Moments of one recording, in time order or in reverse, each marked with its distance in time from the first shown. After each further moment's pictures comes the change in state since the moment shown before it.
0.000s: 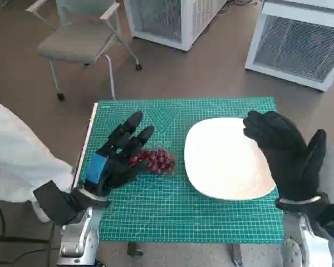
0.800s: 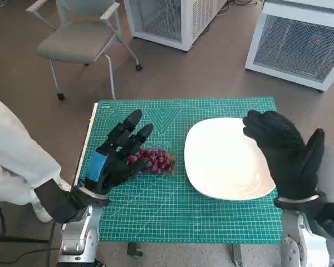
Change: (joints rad) left arm -0.013 0.003 0.000 0.019 0.010 -0.021 0.010; right arm -0.008 0.000 0.002 0.026 0.000 -0.018 0.001
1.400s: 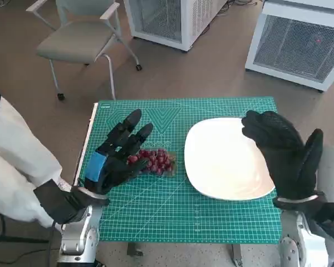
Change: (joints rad) left arm 0.002 0.000 0.000 -0.006 0.000 -0.001 0.001; right arm 0.000 0.000 0.006 -0.001 0.000 -0.002 0.002
